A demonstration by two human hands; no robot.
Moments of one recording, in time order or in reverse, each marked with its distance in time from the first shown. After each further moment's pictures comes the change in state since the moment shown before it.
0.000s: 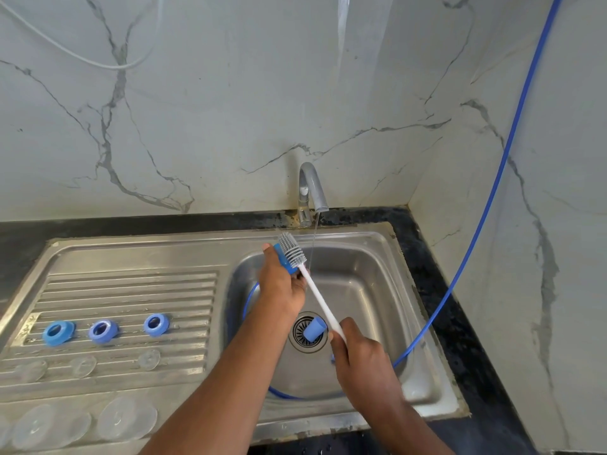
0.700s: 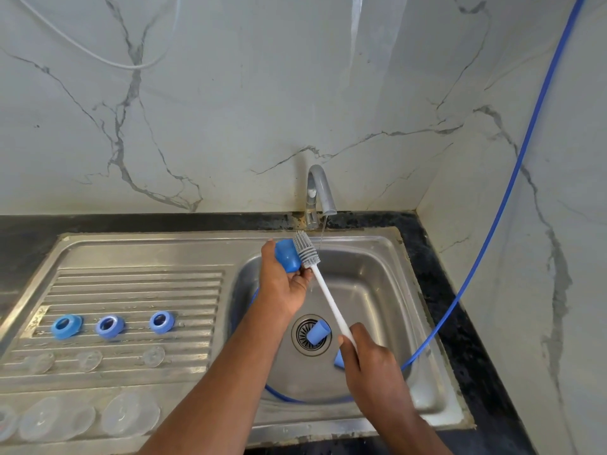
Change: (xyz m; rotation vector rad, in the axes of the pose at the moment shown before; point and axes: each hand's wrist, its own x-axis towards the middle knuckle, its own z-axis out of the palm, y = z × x) left_hand 0.000 0.015 -0.002 -0.072 -0.145 -0.096; right_hand 0.000 0.001 -0.008 -0.004 0.042 0.003
